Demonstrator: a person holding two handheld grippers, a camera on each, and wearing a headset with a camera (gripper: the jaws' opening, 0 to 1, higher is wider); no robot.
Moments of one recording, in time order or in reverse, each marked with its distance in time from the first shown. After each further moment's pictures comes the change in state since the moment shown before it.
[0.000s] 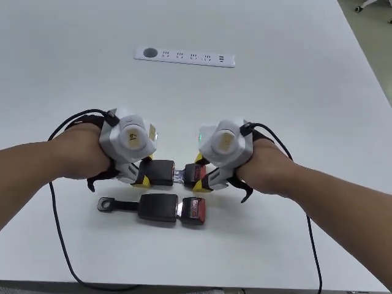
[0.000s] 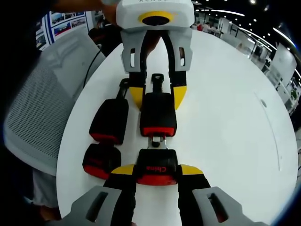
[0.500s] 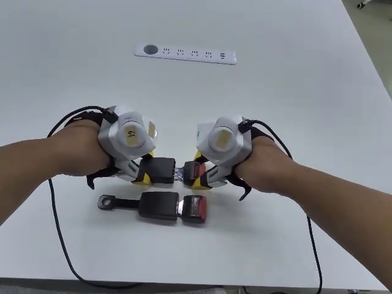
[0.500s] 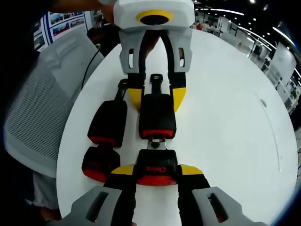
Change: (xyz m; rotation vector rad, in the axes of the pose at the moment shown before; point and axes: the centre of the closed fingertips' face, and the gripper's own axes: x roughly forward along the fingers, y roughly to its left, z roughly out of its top) left arm -0.003 -0.004 0.006 0.004 -0.015 -0.005; right arm 0.004 -0.002 0.004 0.004 0.004 -0.003
